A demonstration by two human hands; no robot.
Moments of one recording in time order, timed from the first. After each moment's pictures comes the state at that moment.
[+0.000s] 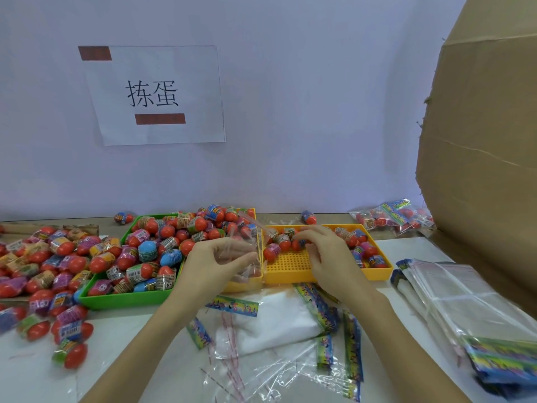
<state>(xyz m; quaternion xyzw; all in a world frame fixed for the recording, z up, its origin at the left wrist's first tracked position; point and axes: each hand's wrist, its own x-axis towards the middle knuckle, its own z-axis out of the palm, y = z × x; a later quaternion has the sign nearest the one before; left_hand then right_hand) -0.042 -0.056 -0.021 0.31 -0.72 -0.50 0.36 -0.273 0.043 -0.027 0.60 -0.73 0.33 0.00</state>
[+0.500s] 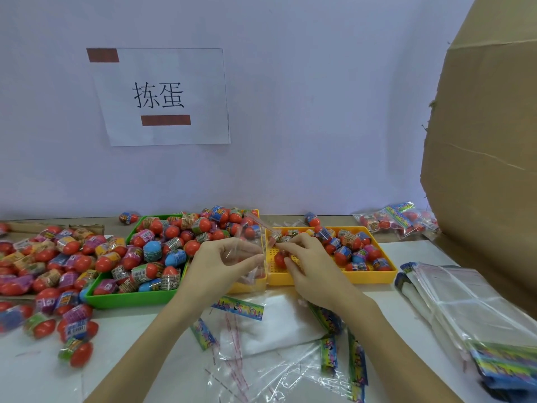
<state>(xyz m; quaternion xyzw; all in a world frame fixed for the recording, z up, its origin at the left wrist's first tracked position) -0.040 -0.056 -0.020 0.29 -0.73 -0.50 0.35 -0.250 0.031 -0.036 0.65 -0.70 0.28 -0.04</state>
